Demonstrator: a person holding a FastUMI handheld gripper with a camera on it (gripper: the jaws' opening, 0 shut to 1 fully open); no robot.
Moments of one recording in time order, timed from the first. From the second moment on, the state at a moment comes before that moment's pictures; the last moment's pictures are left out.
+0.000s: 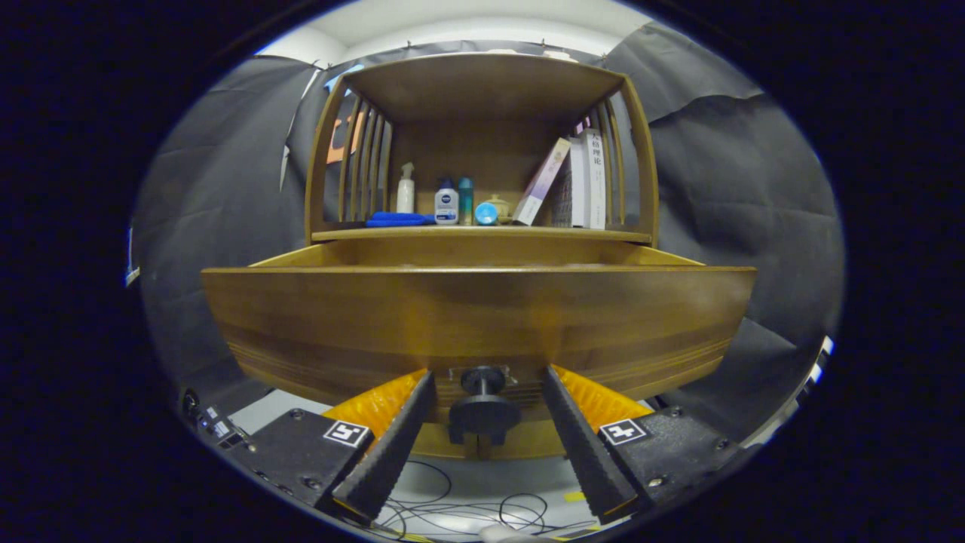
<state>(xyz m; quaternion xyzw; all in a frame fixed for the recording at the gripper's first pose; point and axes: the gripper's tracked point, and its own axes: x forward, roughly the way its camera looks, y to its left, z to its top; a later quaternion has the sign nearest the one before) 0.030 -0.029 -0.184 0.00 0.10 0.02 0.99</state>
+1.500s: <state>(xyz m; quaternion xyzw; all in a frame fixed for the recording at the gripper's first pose) 0.113 -0.017 -0.164 -0.01 0.11 -0.01 0.99</state>
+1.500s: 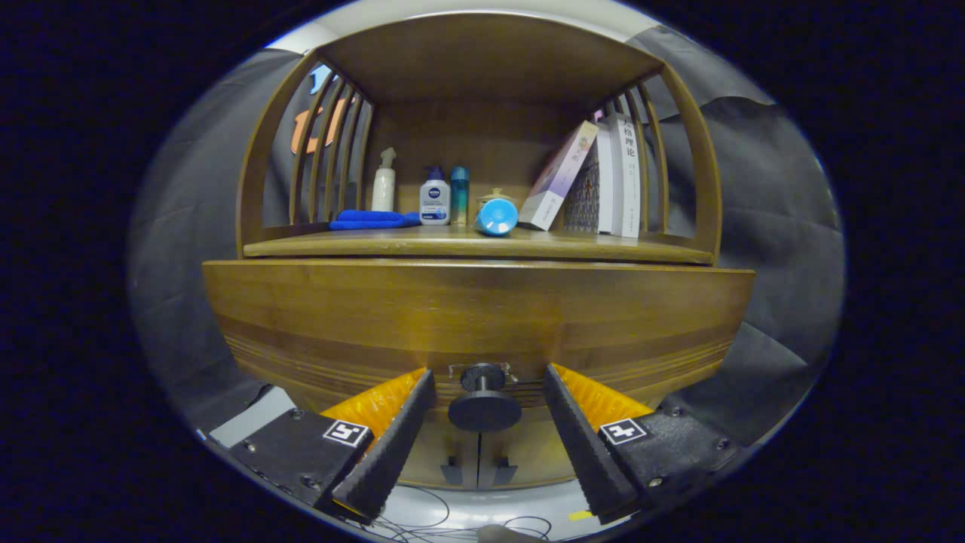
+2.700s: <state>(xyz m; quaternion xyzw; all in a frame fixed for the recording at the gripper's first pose) 0.049 -0.018 -0.131 0.00 0.07 0.01 1.00</state>
